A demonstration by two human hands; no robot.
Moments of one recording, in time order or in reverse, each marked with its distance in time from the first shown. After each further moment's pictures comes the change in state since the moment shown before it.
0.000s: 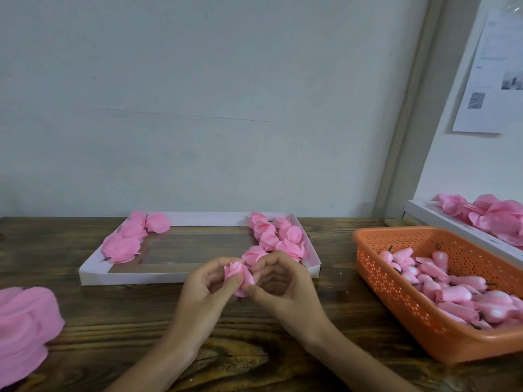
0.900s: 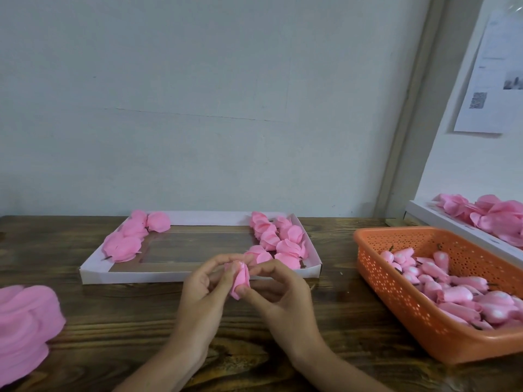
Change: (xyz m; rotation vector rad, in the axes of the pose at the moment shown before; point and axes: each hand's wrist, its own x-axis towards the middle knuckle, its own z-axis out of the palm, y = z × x) left_hand -0.003 -0.005 0.009 -0.195 0.120 -0.054; right_hand -0.015 -0.001 0.017 0.009 0.100 0.085
